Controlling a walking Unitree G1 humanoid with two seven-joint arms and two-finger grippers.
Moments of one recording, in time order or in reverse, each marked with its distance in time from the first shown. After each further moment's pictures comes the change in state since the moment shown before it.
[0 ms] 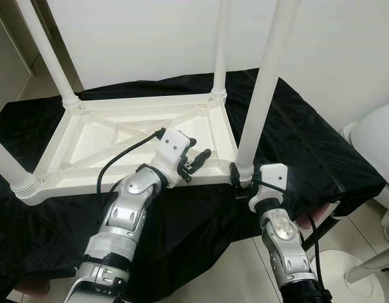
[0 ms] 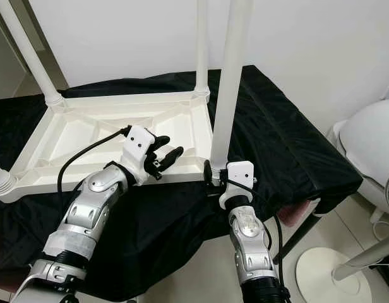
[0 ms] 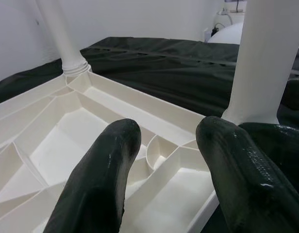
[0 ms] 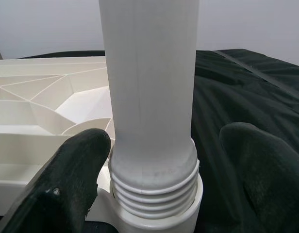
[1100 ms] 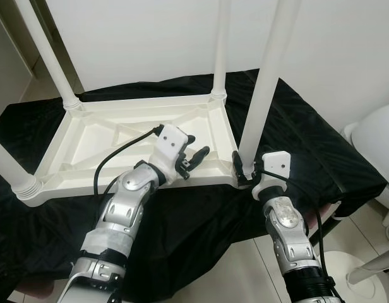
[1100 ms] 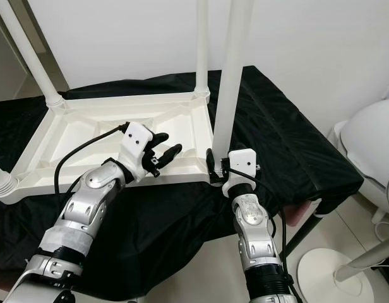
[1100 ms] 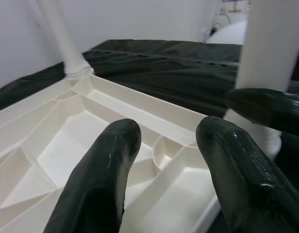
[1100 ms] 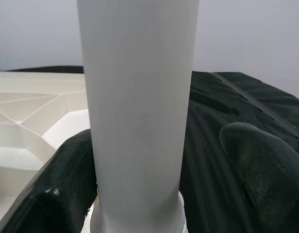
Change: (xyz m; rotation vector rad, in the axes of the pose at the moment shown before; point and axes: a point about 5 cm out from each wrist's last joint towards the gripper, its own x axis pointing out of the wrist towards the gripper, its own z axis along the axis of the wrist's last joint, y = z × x) left arm -0.003 0.004 0.003 0.020 -0.010 -0.040; right arm 0.017 -0.011 0.017 -0.061 -0.052 -0.012
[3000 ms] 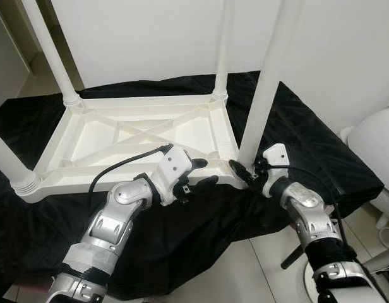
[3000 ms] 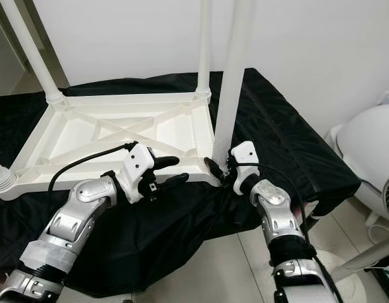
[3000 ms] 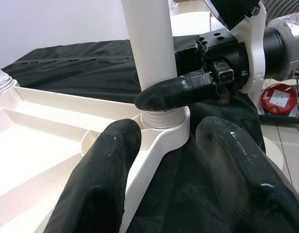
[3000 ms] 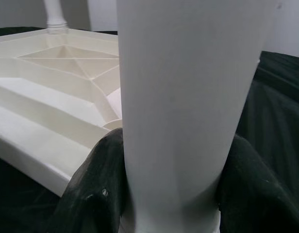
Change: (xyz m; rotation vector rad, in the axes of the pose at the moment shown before) left arm -0.019 -0.025 -0.001 0.065 0.013 -0.288; right arm 0.020 -0.020 -0.015 -0.001 0.123 0.399
